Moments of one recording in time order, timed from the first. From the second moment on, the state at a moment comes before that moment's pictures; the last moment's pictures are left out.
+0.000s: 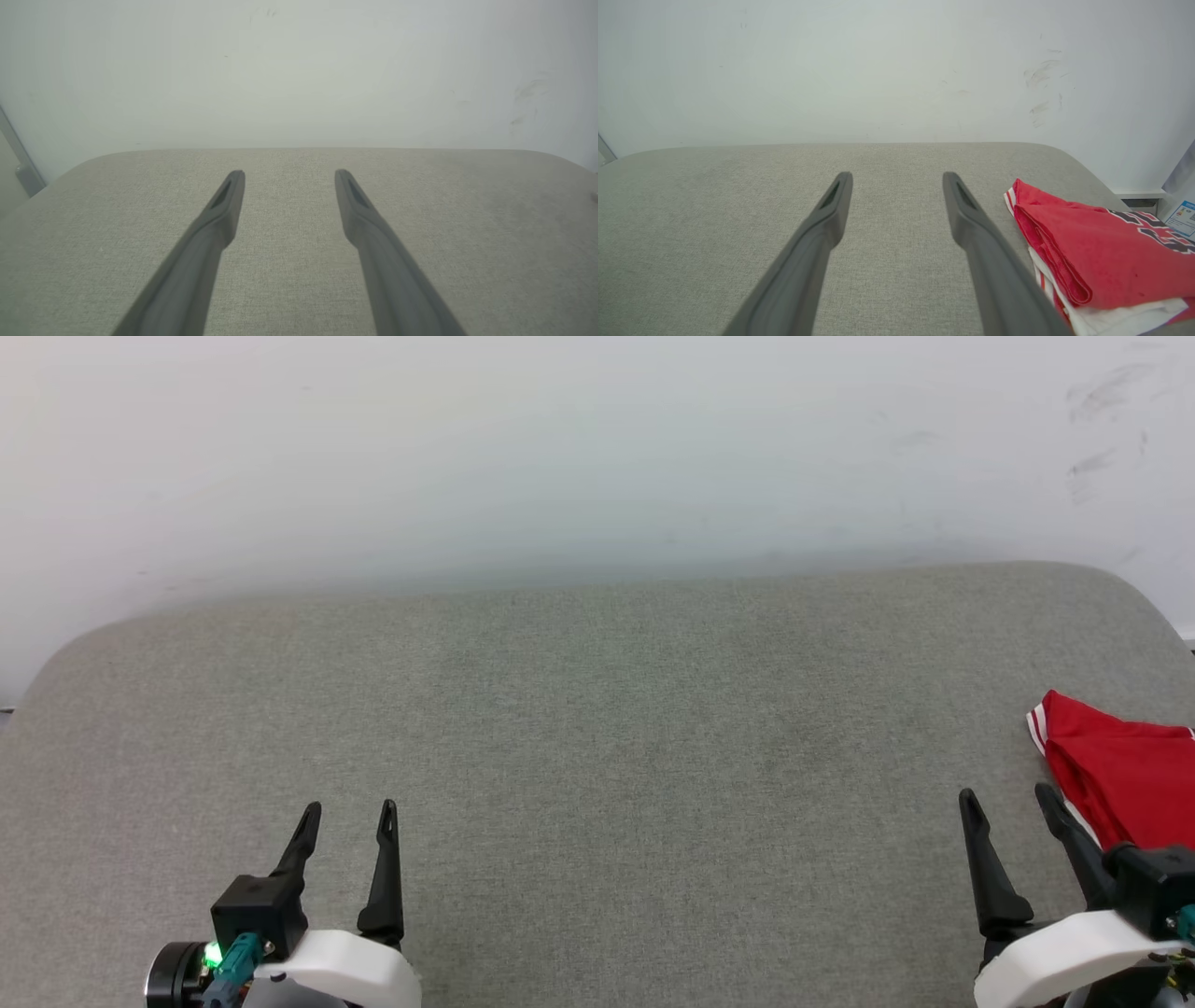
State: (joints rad) left arm -0.04 0.38 -0.40 0.07 -0.50 0.31 -0.26; right arm 0.08 -0.07 -0.09 -0.11 0.13 0.13 0.05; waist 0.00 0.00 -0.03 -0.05
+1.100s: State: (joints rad) left arm -0.01 0.34 -0.38 0.12 -0.54 0.28 -0.24; right arm 0.11 -0.06 -0.07 -0.07 0.20 0.13 0.06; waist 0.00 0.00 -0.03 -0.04
